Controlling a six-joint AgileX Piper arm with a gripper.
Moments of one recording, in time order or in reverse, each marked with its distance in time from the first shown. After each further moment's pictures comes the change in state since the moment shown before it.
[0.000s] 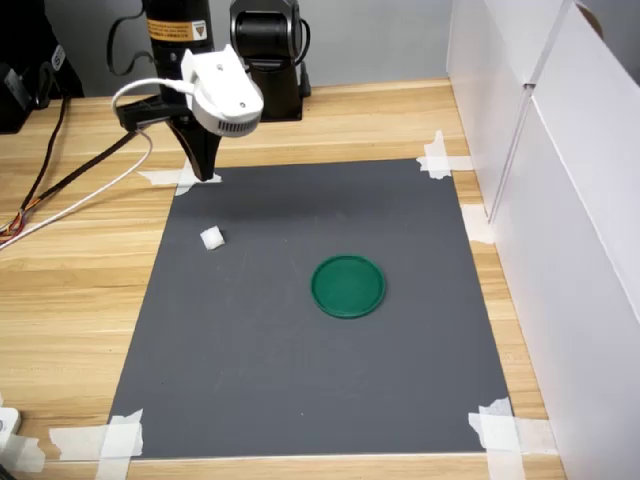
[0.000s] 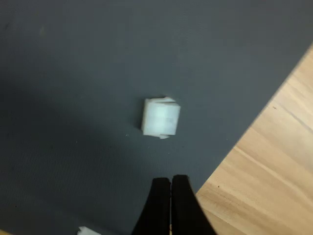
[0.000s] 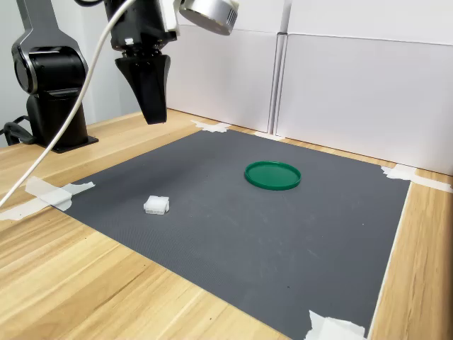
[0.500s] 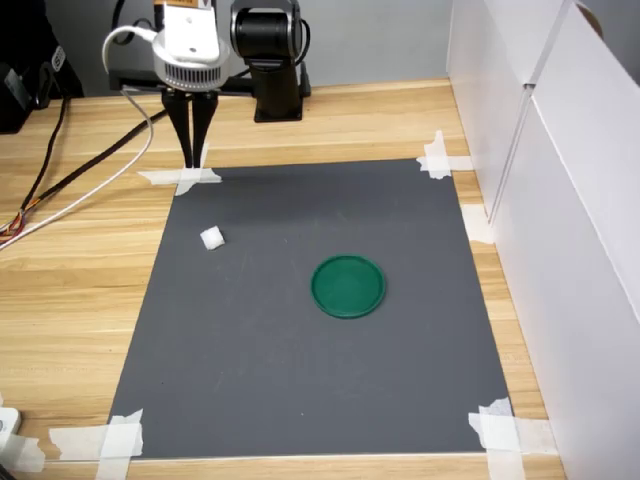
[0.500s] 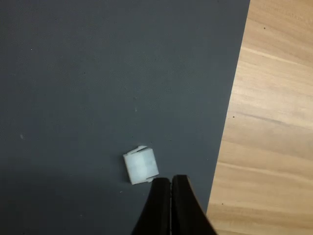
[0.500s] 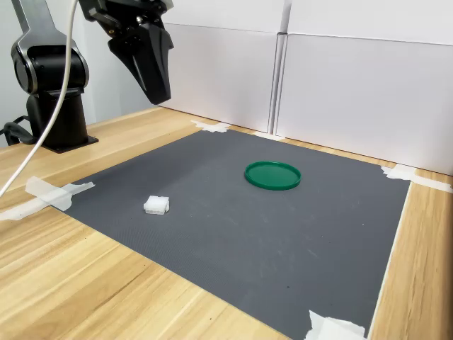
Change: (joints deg) arm 2.1 -7.5 4.4 -2.9 -11.6 28.5
